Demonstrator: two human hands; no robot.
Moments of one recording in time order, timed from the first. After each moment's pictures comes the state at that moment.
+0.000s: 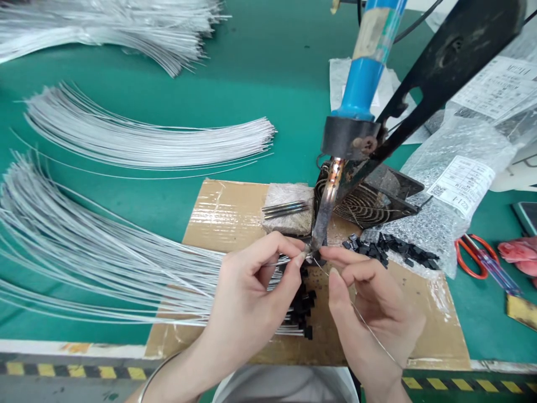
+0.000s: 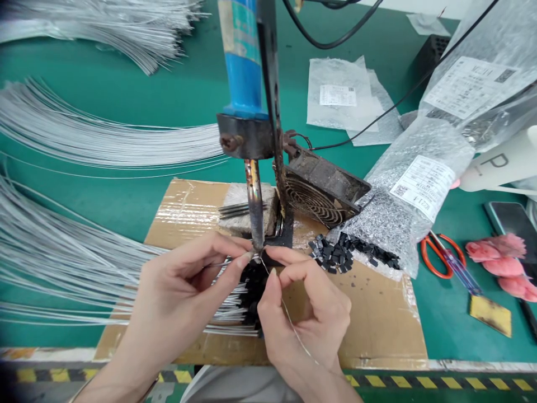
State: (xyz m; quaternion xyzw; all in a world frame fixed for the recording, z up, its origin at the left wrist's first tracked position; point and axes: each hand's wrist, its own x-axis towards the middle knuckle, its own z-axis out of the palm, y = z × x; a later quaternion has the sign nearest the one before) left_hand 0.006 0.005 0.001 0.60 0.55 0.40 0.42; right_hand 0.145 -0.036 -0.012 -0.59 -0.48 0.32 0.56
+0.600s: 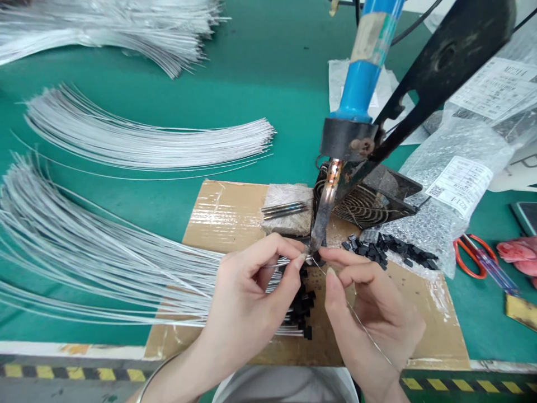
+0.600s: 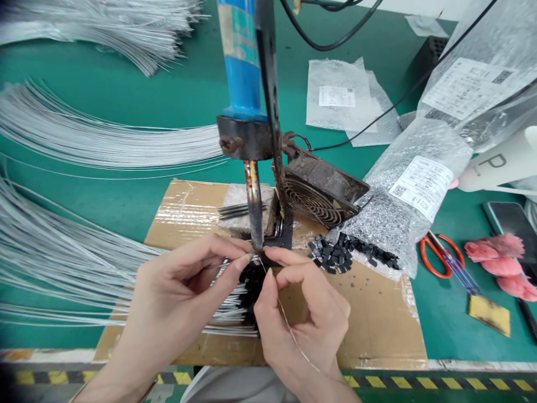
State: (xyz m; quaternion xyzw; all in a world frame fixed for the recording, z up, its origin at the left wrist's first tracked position) left_hand 0.002 0.001 -0.001 0.61 0.54 0.41 0.42; right_hand 0.146 -0.037 -0.013 -0.58 -0.51 0.30 0.56
